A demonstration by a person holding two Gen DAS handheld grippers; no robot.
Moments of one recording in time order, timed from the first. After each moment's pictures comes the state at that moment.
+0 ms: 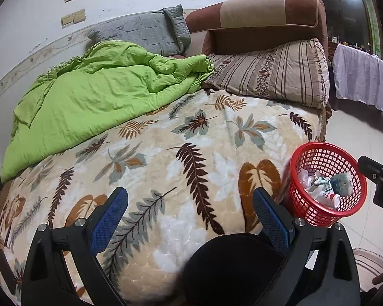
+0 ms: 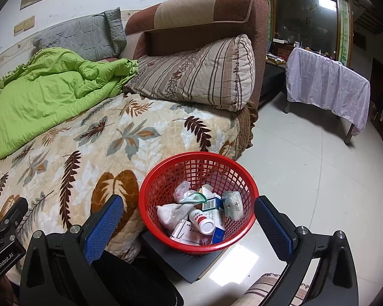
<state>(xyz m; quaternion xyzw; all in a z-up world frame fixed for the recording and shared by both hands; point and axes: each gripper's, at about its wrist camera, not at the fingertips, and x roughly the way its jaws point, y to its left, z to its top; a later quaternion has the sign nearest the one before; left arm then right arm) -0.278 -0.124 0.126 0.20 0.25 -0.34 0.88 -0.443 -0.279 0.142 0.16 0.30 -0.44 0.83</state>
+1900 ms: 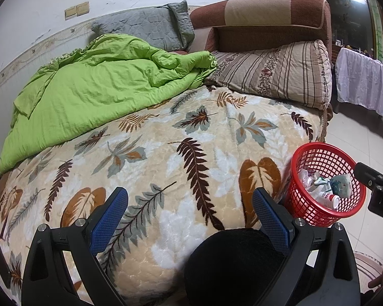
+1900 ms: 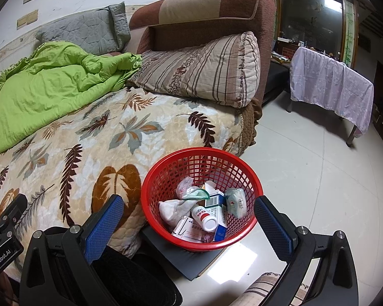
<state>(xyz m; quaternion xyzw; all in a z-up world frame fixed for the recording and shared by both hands) -0.274 -0.121 0.121 0.19 0.27 -0.33 0.88 -0.433 -0.275 0.129 0.15 0.31 -0.43 0.83</state>
